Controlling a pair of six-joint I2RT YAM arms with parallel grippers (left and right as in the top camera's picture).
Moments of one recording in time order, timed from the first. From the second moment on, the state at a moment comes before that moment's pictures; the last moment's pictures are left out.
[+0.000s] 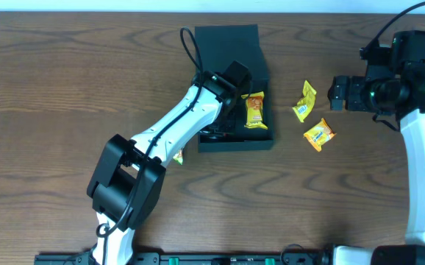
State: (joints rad) left arm -0.64 2.04 1.66 -1.10 -0.02 -0.54; right arm -0.12 1.50 1.53 -1.12 -0.11 -0.03
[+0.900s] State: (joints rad) left arm -0.50 2.19 1.82 -0.85 -0.05 -0.38; right arm -0.12 1.50 1.53 -1.12 -0.10 -0.03
